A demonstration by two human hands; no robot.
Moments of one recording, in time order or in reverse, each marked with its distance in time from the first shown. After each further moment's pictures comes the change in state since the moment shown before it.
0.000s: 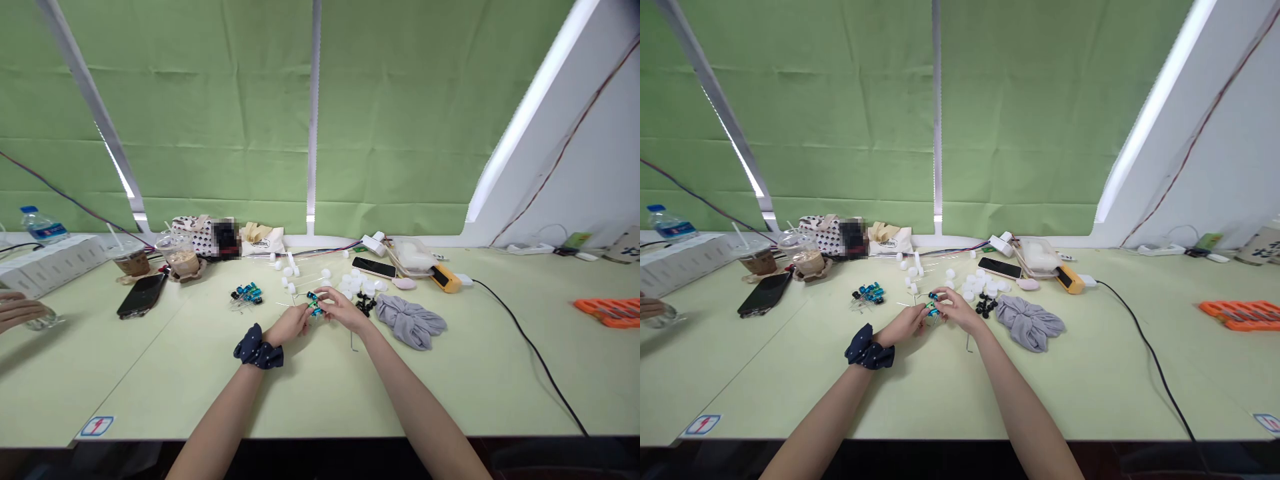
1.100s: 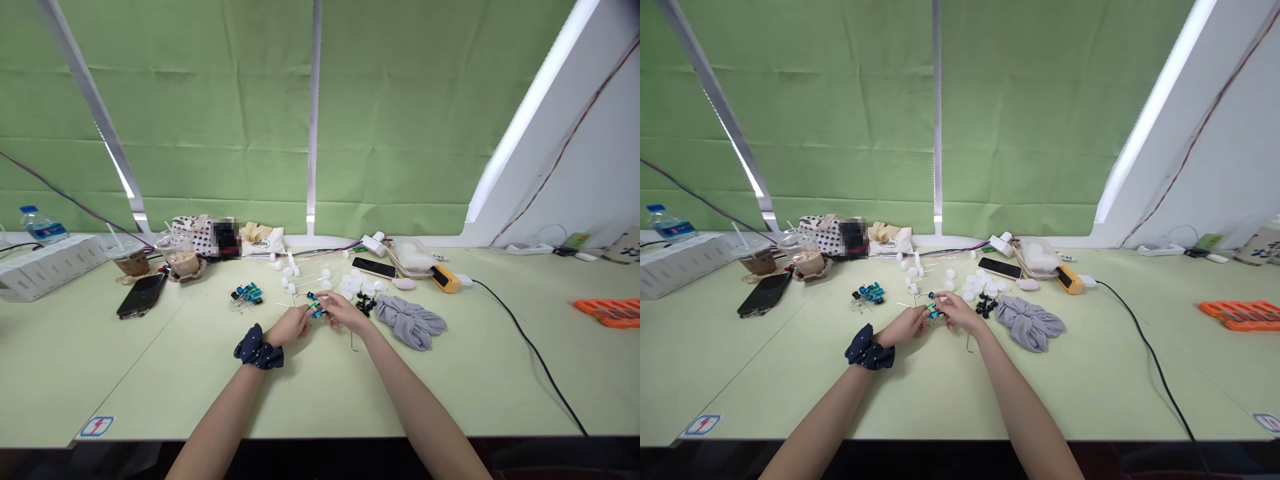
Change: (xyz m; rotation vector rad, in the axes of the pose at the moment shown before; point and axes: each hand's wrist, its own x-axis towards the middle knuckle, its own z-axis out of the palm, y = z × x) left_hand -0.001 0.002 0.000 0.001 -0.017 -0.010; right_hand -0.001 0.000 -0.003 0.009 -0.002 0.134
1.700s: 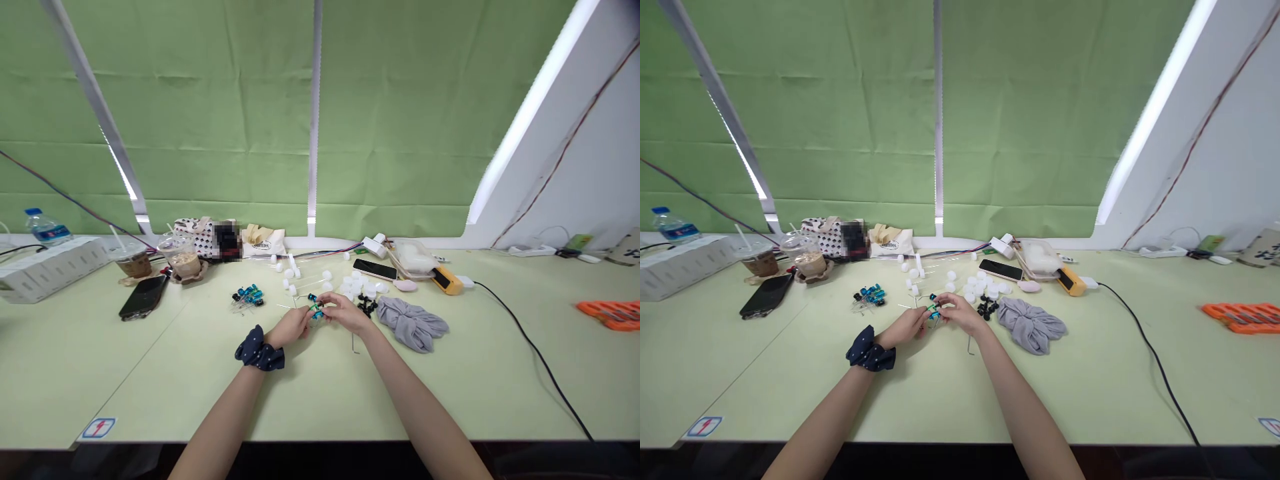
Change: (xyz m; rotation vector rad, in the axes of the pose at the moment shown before) left_hand 0.000 0.000 -0.001 0.014 0.002 -0.006; right_hand 0.002 0.003 0.000 0.057 -0.009 -0.097
